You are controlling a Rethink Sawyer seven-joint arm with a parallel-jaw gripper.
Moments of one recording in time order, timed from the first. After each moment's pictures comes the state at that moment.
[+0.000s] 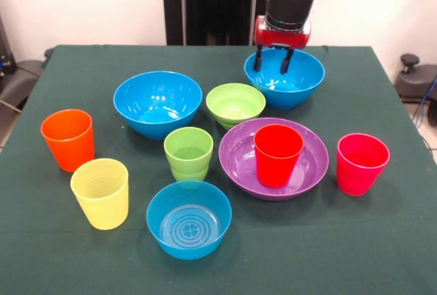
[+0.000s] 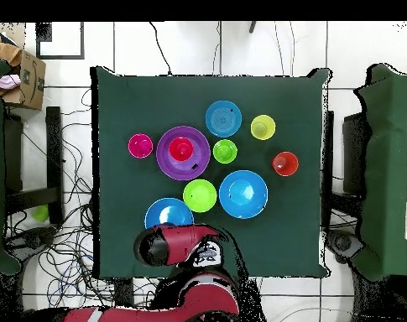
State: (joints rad) arm -0.02 -0.51 -0.07 2.01 -0.20 0.15 1.92
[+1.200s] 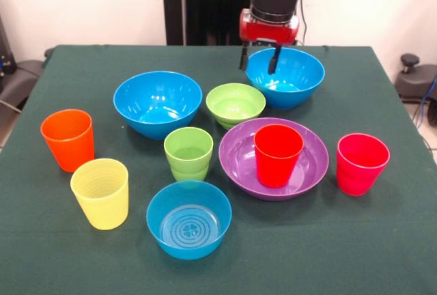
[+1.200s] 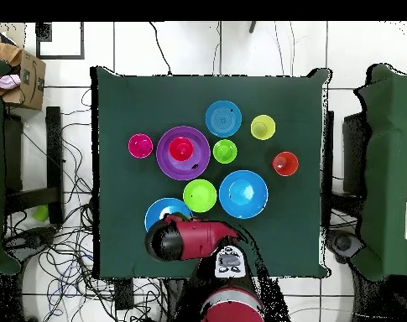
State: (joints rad) arm -0.10 -0.59 -0.07 2.00 -0.20 0.15 1.92
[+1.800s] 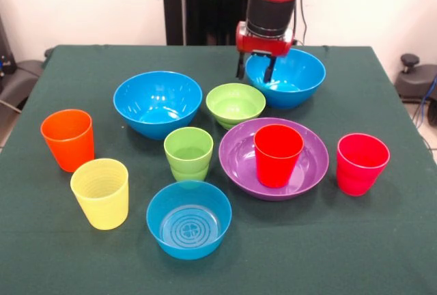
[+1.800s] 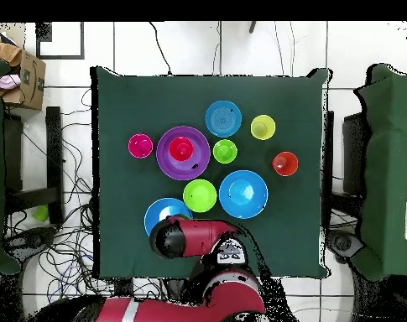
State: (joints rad) arm -0.11 -0.50 -0.07 1.98 -0.20 0.14 1.92
